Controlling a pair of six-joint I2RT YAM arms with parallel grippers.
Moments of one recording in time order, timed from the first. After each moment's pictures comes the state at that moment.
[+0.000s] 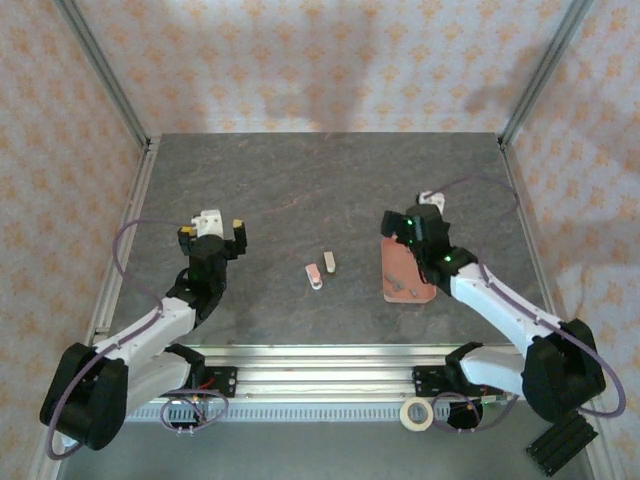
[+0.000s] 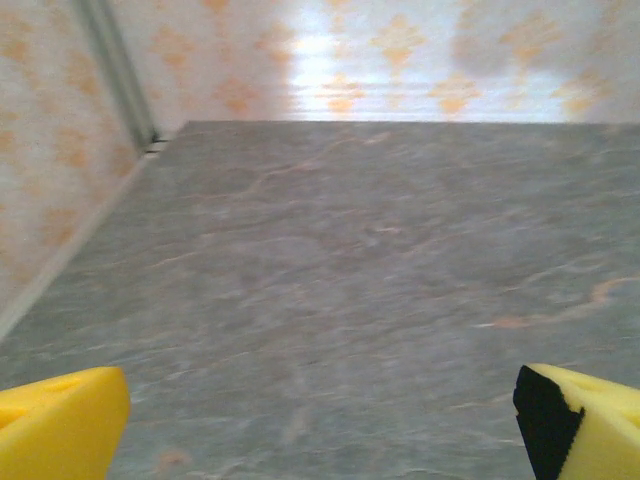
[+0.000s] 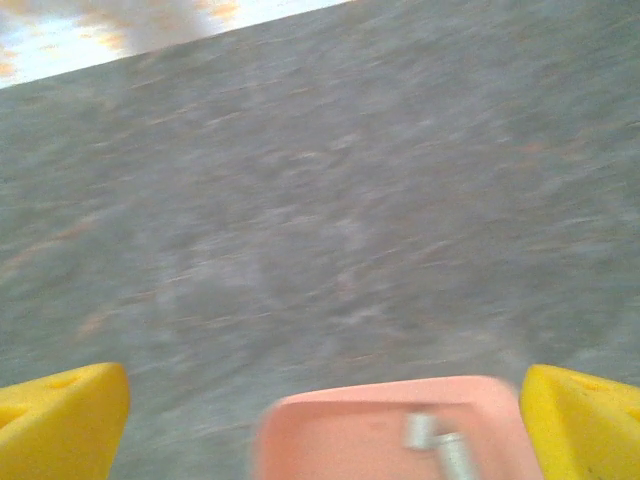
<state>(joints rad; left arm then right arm) -0.31 1.05 0.35 0.36 -0.58 -0.08 0.42 1.14 0.66 -0.12 0.38 0.42</state>
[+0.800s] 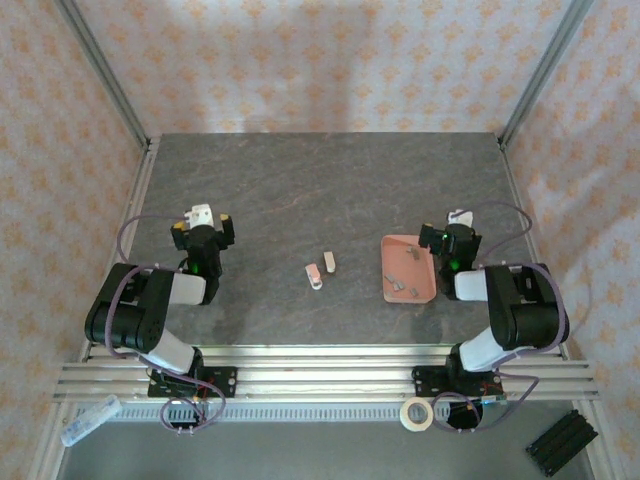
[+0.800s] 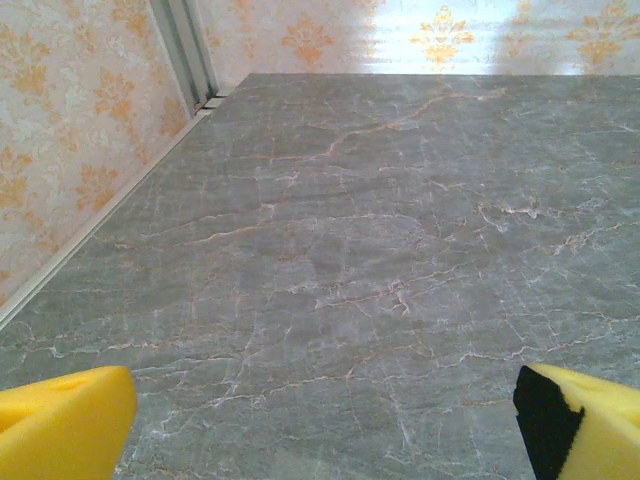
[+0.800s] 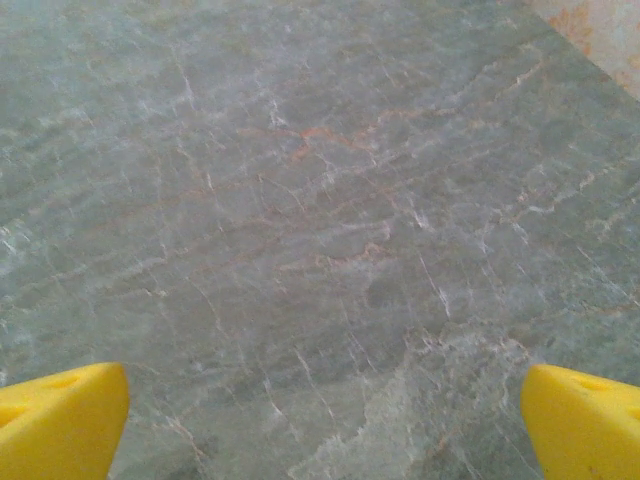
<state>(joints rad) -0.09 1.54 0.37 0.84 -0.46 -0.05 0.04 1.53 0.39 0.66 0.23 0.12</state>
